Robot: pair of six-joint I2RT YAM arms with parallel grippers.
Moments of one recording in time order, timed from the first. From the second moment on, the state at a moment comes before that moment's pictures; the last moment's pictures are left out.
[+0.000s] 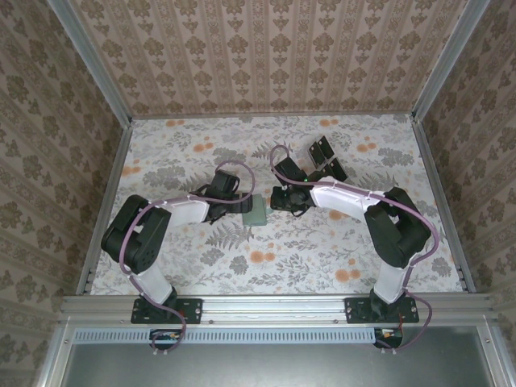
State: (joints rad) left arm -0.58 1.71 0.82 -0.06 -0.10 -0.43; right arm 0.64 1.80 1.20 -0.49 -0.03 0.71
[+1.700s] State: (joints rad) left arm -0.58 1.70 0.79 -0.01 -0.10 -0.44; right arm 0.66 1.89 1.19 -0.24 -0.24 0.82
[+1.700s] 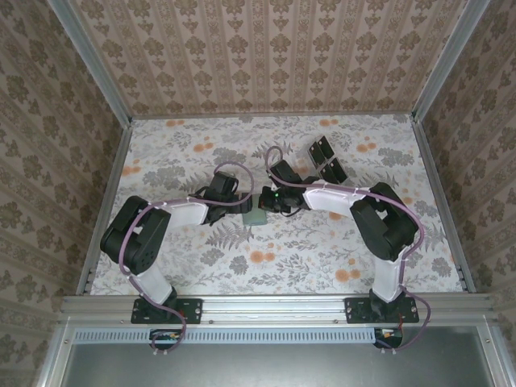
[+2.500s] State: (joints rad) left arm -0.58 1.69 0.77 0.02 -0.10 -0.44; right arm 0.67 1.98 1.23 -0.19 -0.27 0.84
